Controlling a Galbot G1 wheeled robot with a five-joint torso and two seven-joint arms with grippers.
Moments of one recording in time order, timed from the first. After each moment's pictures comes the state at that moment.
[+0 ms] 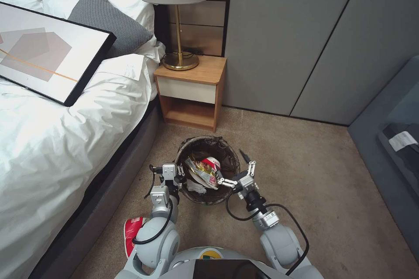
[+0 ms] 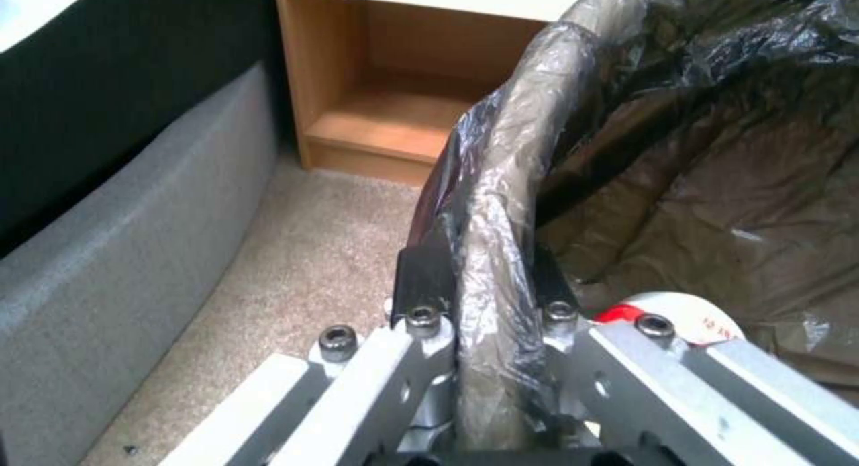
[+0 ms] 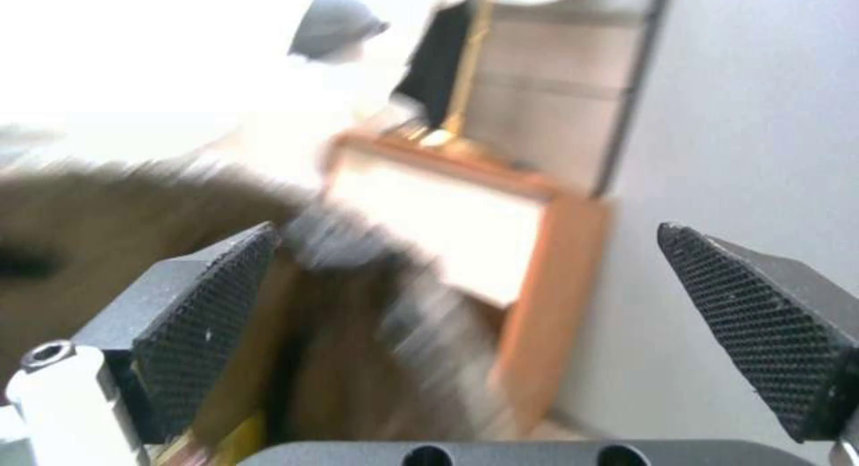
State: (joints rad) left arm 1.57 -1.44 -0.21 -2.17 -0.14 0.32 -0.35; right arm -1.55 1.37 0.37 1.92 -0.13 0.51 -0.08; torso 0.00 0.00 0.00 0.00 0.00
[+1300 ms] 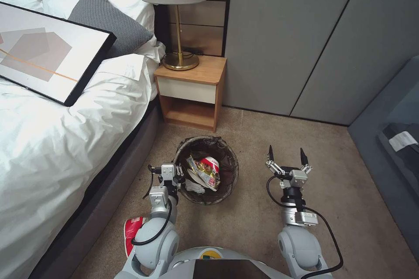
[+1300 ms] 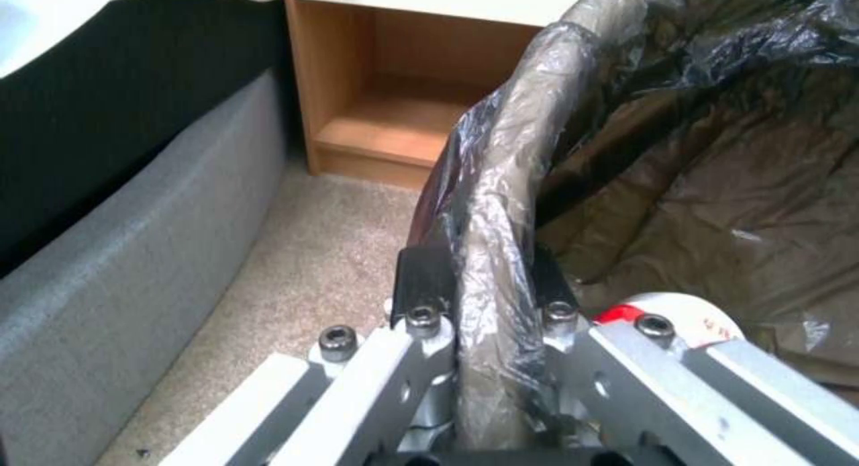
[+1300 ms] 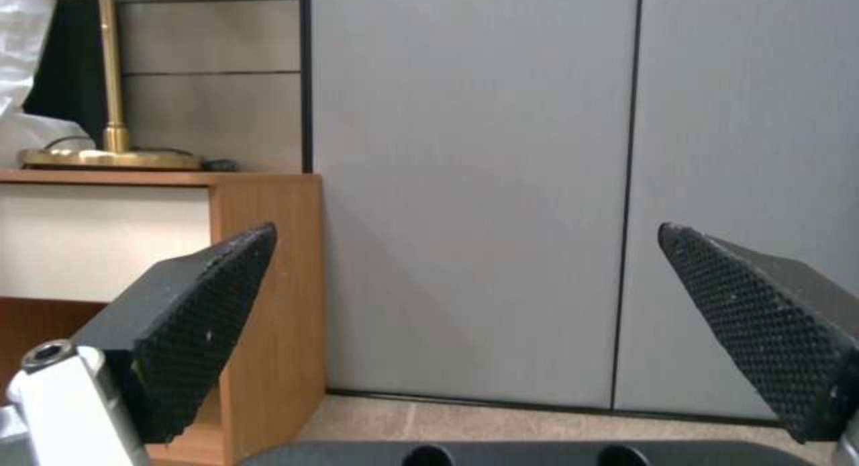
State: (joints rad) left arm 1.58 -1.44 -0.21 -2.18 -0.13 0.31 -0.35; right arm -1.59 1.47 0.58 1.91 0.05 0.53 0.14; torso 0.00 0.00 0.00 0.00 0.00
